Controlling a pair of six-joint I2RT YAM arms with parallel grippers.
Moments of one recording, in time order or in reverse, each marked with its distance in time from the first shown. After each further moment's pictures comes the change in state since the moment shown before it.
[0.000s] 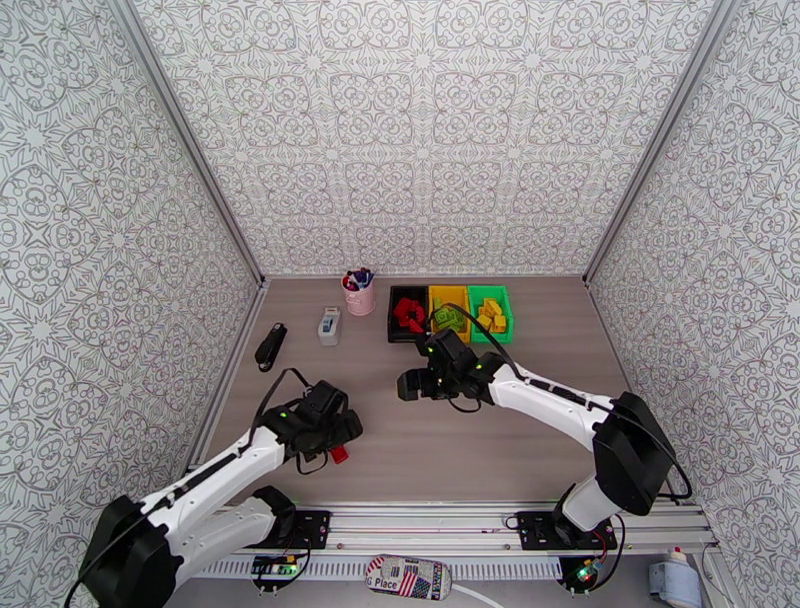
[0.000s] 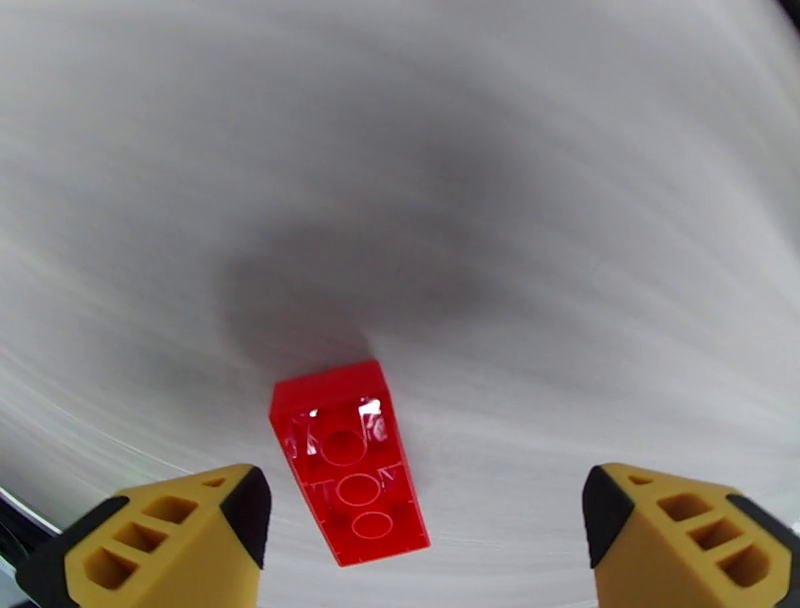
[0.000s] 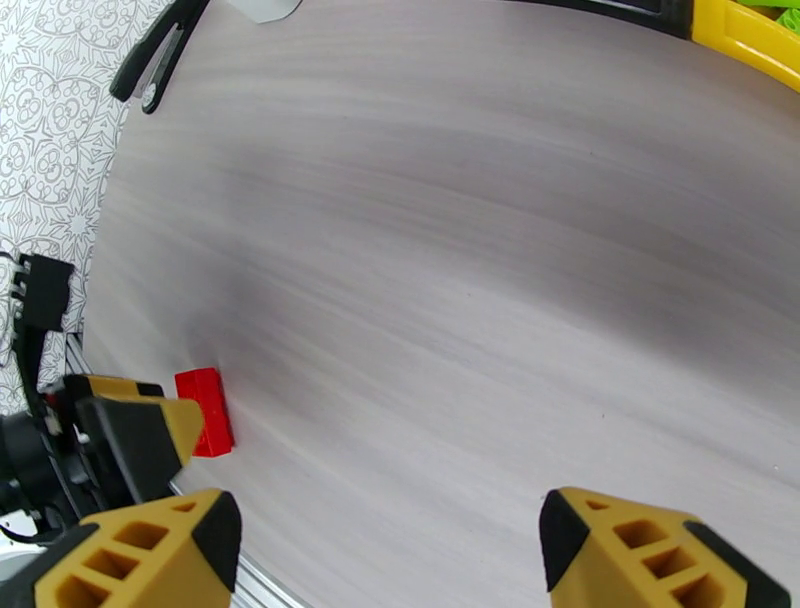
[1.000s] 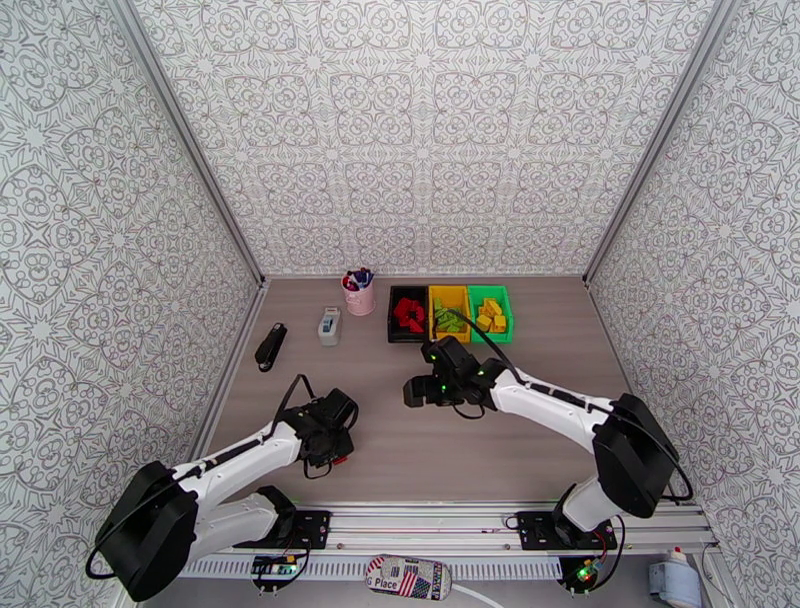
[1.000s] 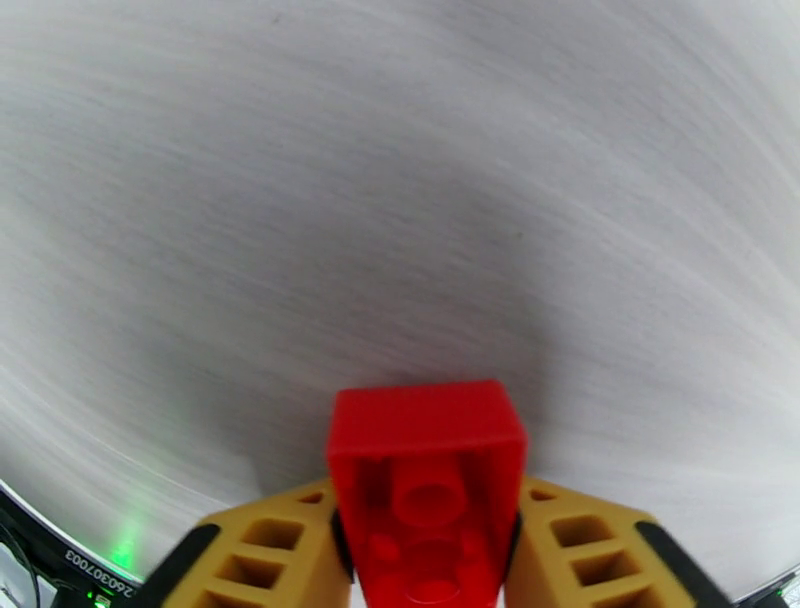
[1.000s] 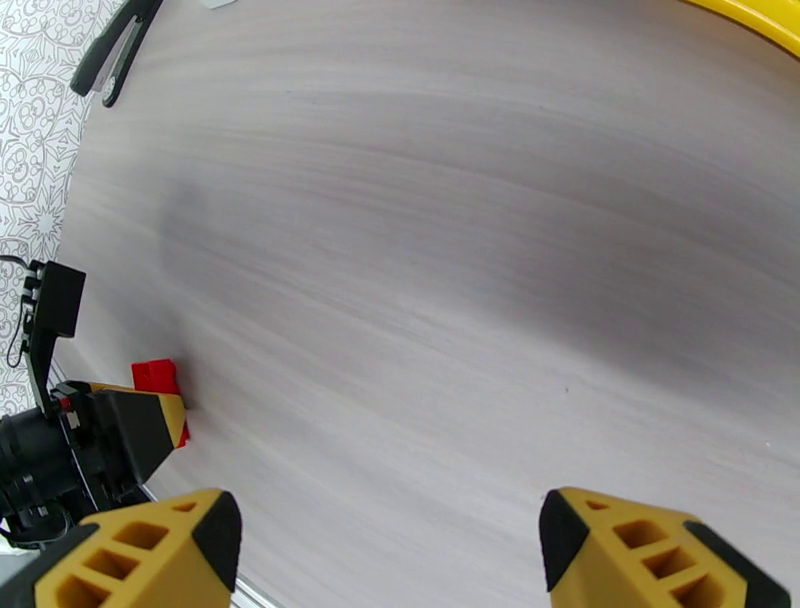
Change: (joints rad) left arm -0.027 0.113 -0.036 0.030 -0.024 -0.021; right arm -0.011 -0.037 -0.072 0.007 0.041 0.001
